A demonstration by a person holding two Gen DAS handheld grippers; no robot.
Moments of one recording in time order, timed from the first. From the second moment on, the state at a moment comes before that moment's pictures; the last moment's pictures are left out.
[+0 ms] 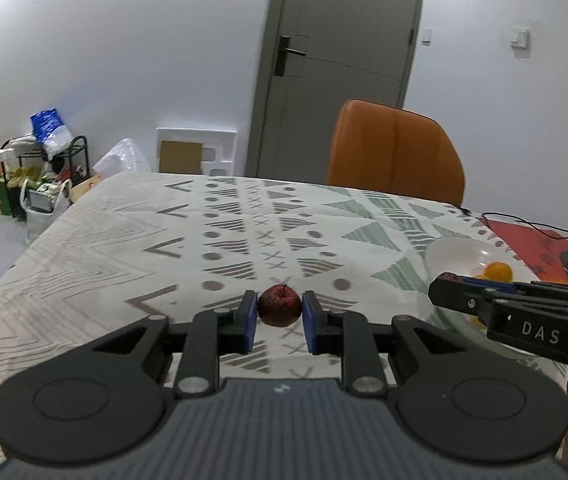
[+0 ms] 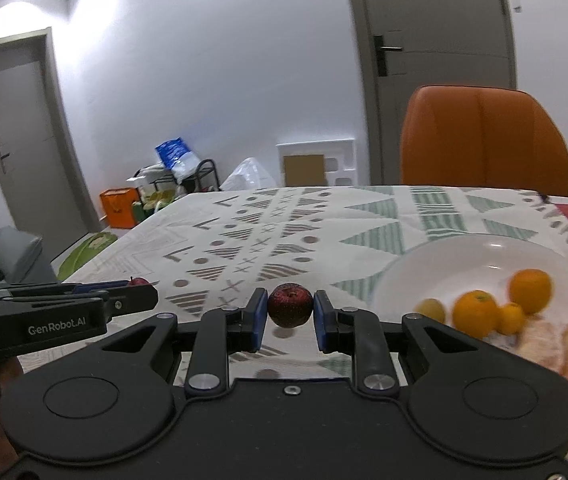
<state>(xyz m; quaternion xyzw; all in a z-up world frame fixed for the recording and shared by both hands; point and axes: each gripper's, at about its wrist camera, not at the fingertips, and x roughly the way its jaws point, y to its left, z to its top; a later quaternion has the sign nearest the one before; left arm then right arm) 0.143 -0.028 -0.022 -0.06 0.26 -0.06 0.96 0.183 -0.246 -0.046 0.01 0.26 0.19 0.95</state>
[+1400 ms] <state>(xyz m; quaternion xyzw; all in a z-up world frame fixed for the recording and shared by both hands) 0.164 -0.151 -0.016 0.00 0.26 -0.15 0.95 0.174 -0.364 -0.049 0.07 0.24 0.09 0.96</state>
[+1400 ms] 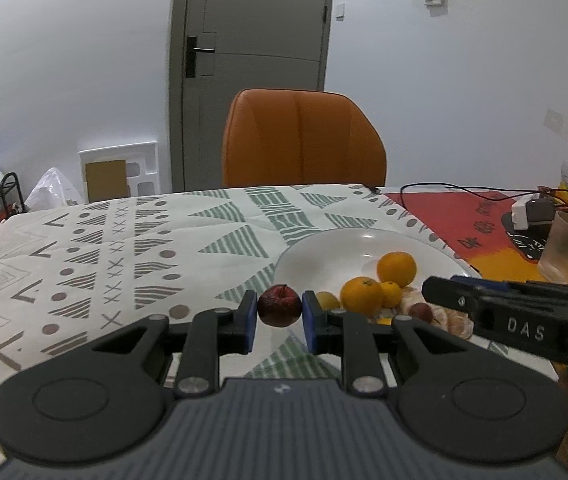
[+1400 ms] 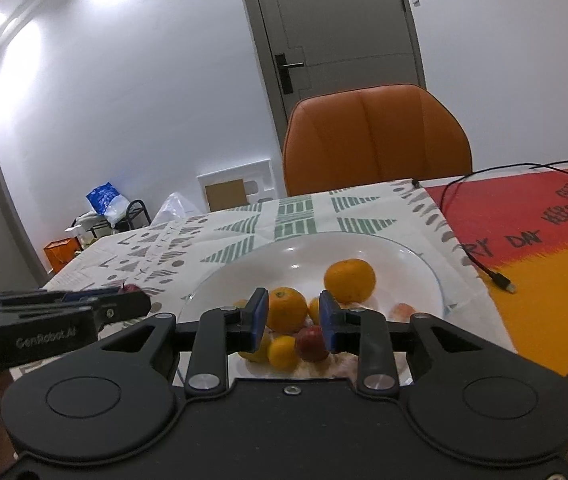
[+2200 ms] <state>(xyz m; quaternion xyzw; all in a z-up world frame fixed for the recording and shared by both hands) 0.170 -0.194 -0.018 0.02 0.27 -0.18 0.94 0.150 -0.398 -0.050 0.09 0.25 0.06 0.96</state>
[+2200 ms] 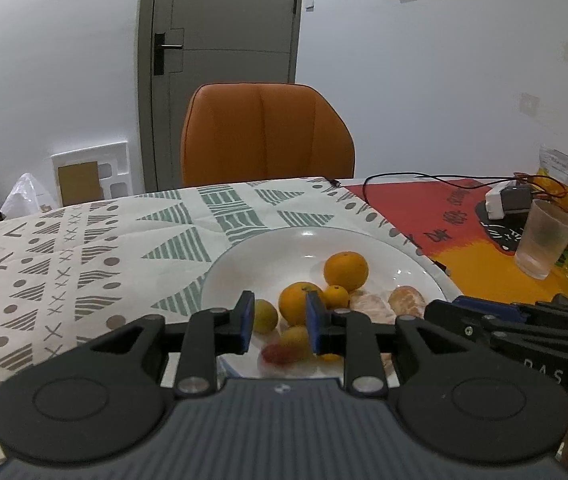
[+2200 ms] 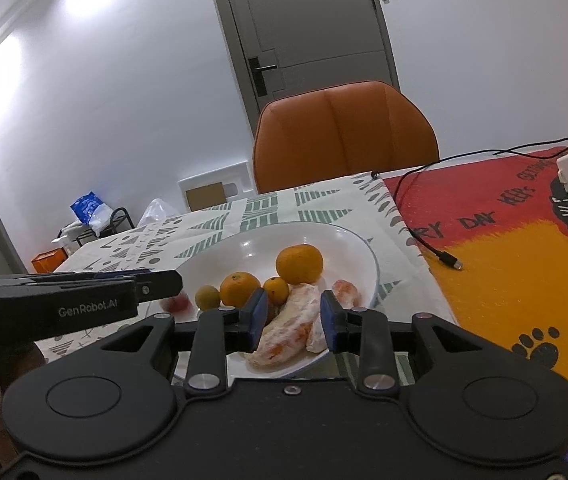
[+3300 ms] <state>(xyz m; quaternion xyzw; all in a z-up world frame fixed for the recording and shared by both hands) 0.138 -0.117 -0.003 0.00 0.30 -0.09 0.95 0.129 -0.353 -0.040 0.08 0.24 0.09 0.96</state>
